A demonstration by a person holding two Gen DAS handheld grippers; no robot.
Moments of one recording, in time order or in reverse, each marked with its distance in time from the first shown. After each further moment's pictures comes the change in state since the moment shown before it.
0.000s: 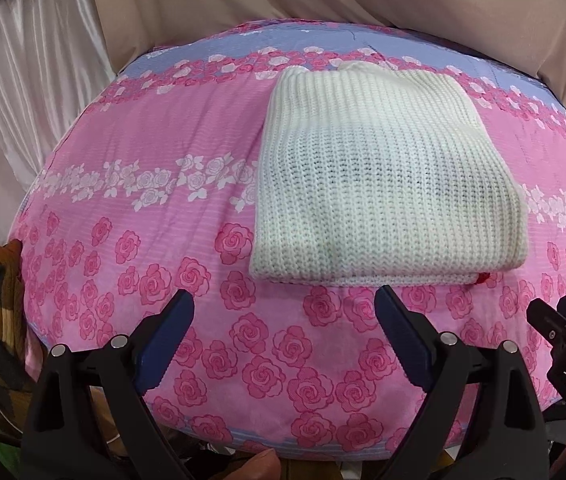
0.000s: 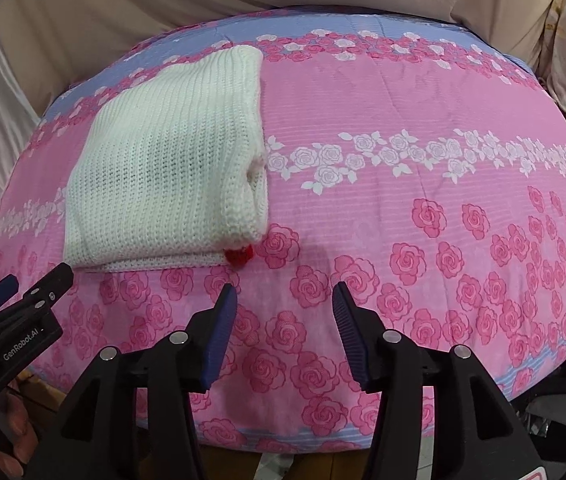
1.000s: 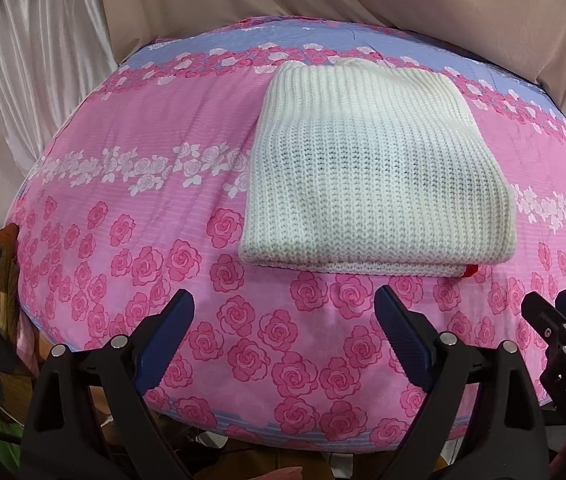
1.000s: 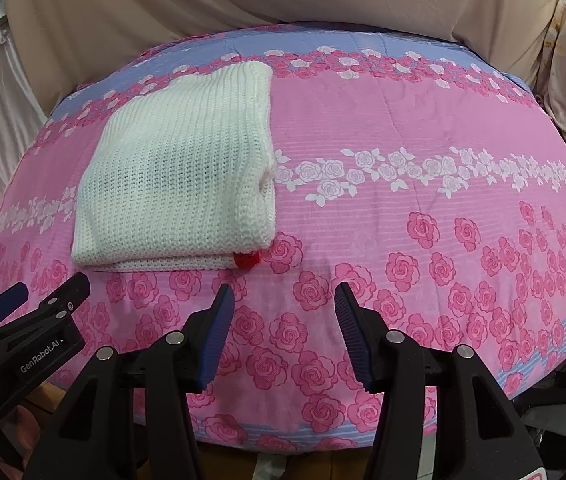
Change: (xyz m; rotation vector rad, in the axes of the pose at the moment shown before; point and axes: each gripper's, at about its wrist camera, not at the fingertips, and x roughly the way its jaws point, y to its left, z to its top) left arm -0.005 -0.003 -0.007 -0.032 0.010 -0.020; right arm -0.013 0.008 -0.002 -0.036 -0.046 -0.012
